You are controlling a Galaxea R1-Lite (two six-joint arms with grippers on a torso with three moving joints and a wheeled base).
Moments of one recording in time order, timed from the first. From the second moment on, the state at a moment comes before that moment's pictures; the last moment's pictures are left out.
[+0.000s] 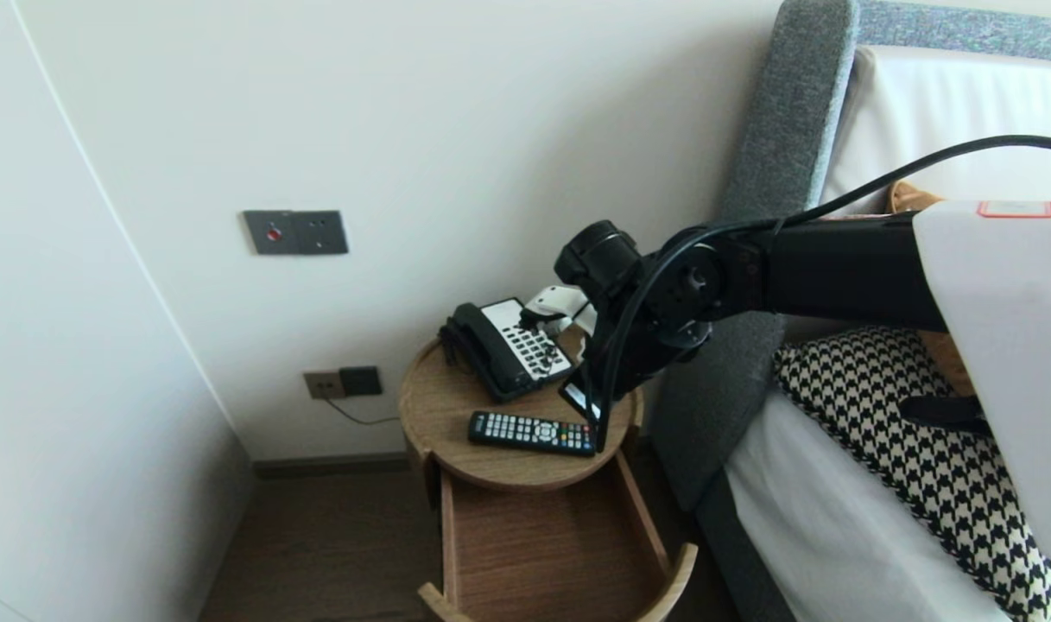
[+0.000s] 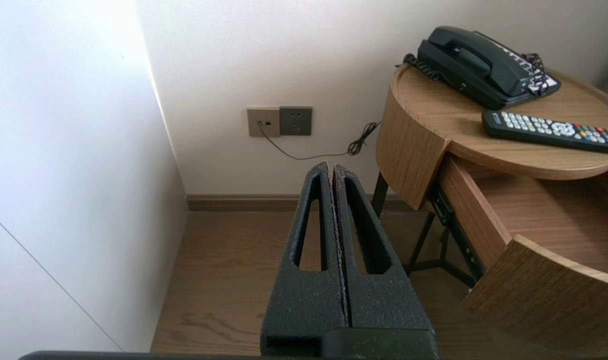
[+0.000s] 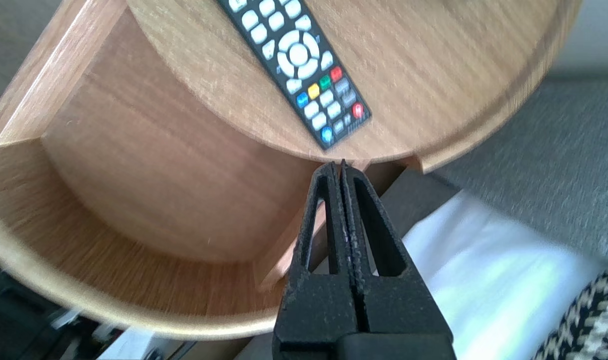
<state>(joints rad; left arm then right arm) 0.00 0.00 0.00 -0.02 0.02 -0.02 0.63 2.18 -1.96 0.71 -0.13 -0.27</state>
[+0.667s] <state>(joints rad) 0.00 0.00 0.00 -0.01 0.02 -0.02 0.65 2.29 -1.96 0.49 -0.07 -0.33</state>
